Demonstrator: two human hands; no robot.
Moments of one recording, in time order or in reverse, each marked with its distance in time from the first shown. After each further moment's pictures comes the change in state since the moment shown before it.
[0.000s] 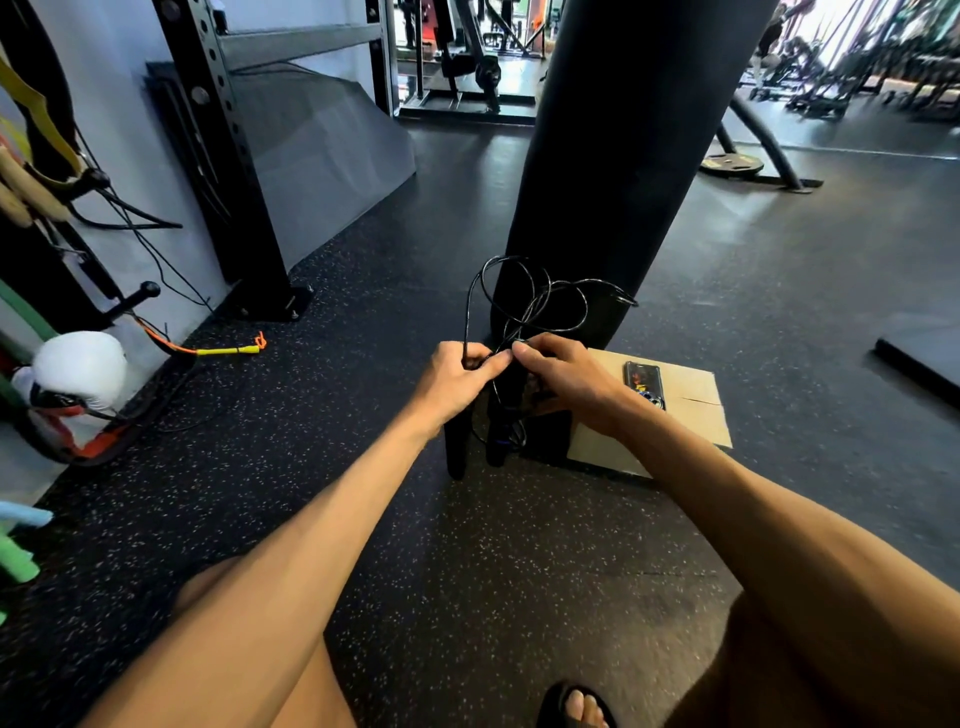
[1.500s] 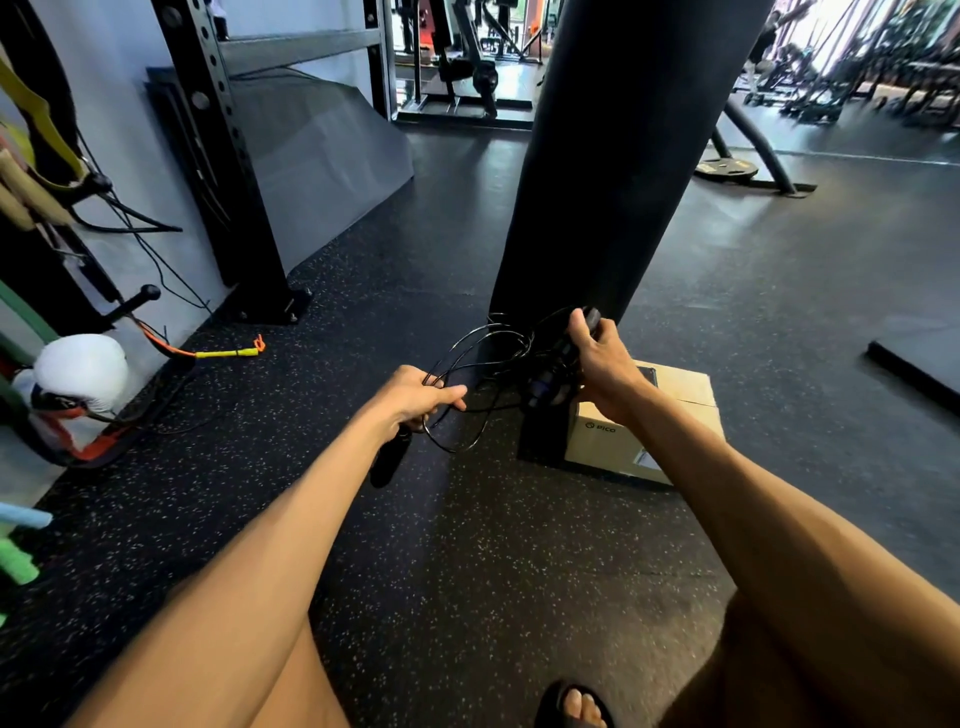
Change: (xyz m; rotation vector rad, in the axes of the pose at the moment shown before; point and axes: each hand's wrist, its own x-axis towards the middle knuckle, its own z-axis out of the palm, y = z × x) left_hand 0.001 -0.032 -0.034 0.025 -0.140 -0.439; right_hand 0.019 0.017 -0.032 0.269 0.205 0.105
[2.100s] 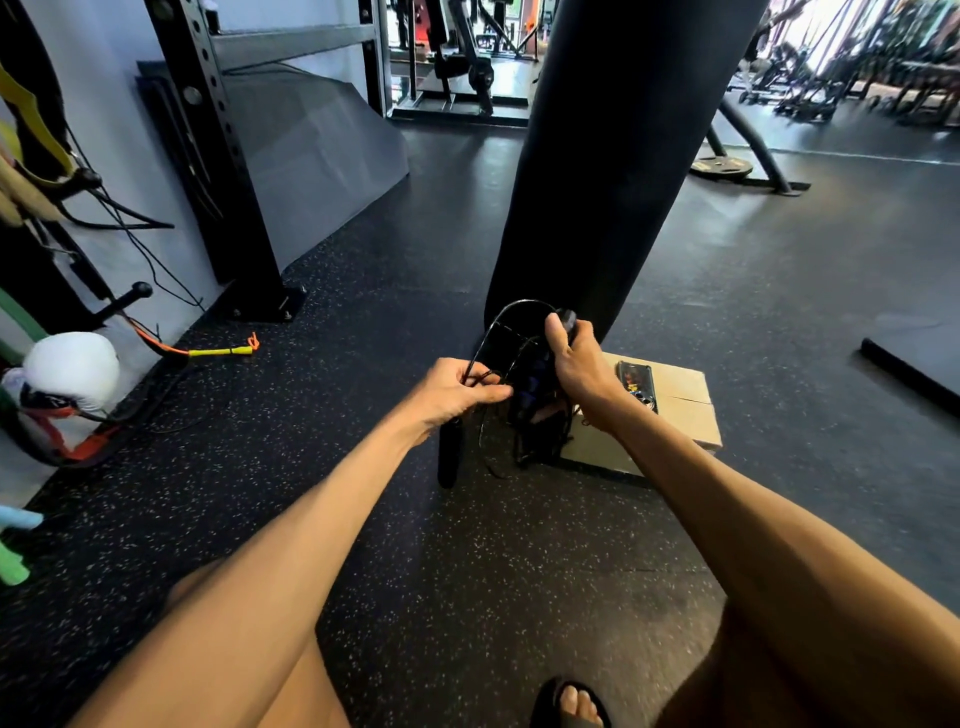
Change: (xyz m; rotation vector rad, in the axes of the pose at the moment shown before) left_hand -0.001 0.015 0.036 -0.168 -0.152 0.298; right_hand 0.000 0.009 0.016 -0.244 0.050 -0.139
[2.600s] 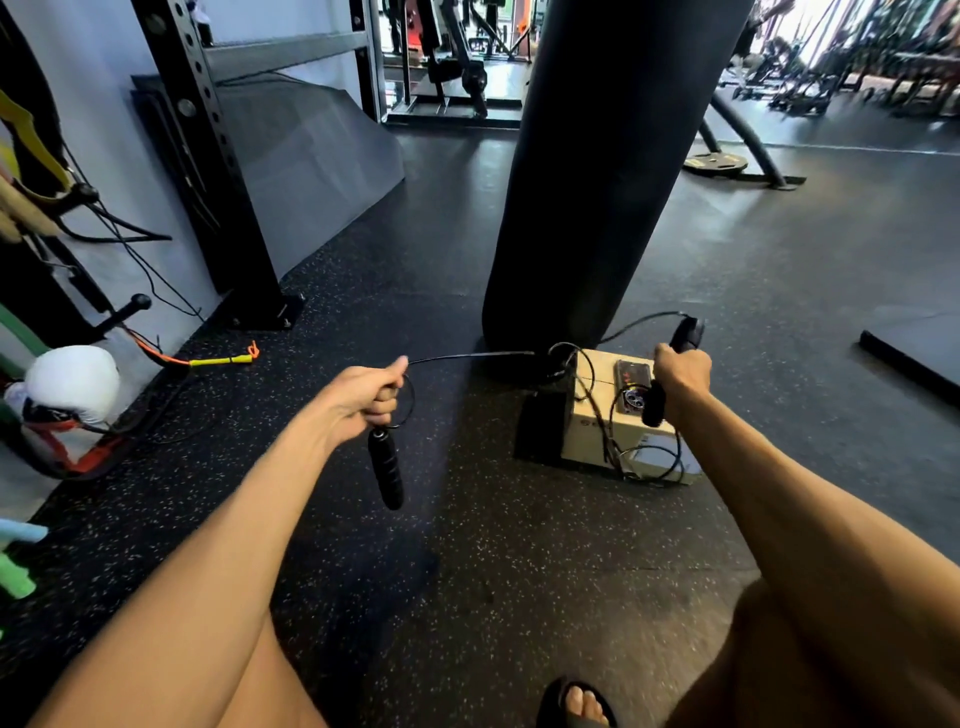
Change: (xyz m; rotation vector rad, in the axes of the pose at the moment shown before) left_hand -0.011 -0.024 -0.077 -0.417 0.163 -0.316; right_hand 0.040 0.051 -0.096 0.043 0.593 0.341
